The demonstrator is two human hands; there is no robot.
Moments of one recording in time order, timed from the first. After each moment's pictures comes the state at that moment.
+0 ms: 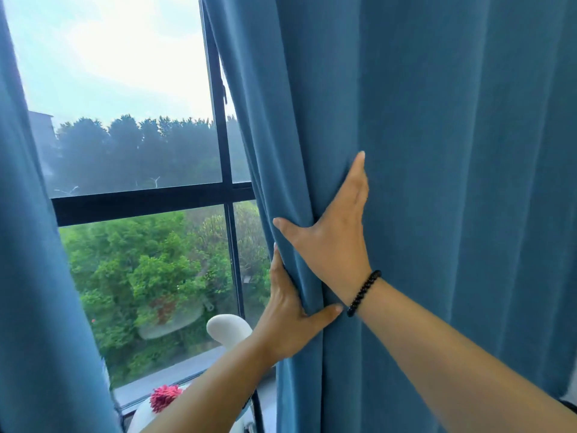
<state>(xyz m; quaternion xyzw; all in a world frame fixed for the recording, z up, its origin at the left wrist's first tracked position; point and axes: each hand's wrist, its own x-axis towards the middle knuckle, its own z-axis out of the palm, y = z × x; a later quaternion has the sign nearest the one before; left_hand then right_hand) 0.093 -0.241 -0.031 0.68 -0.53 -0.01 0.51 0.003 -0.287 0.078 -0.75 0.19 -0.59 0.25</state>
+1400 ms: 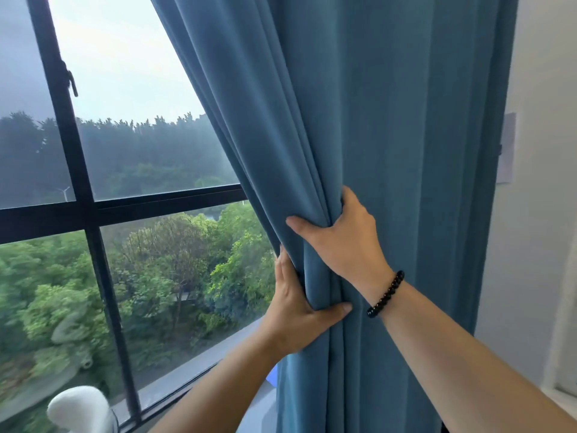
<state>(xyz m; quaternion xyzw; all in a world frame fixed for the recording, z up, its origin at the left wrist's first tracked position) -0.013 -0.573 -0.021 0.58 -0.60 -0.06 0.54 -0.125 -0.596 0.088 -0.74 0.28 -0.54 0.29</state>
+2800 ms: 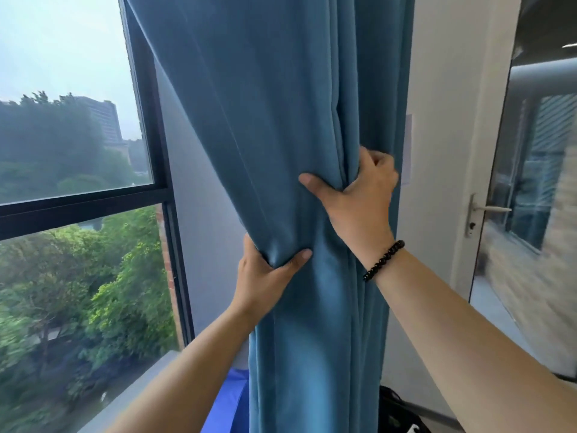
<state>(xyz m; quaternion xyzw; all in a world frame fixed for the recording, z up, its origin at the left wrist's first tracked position) 0.000 -0.875 0.008 0.47 -0.58 -0.20 0.63 -0.142 -0.863 0.115 -0.61 0.42 -0.67 0.05</state>
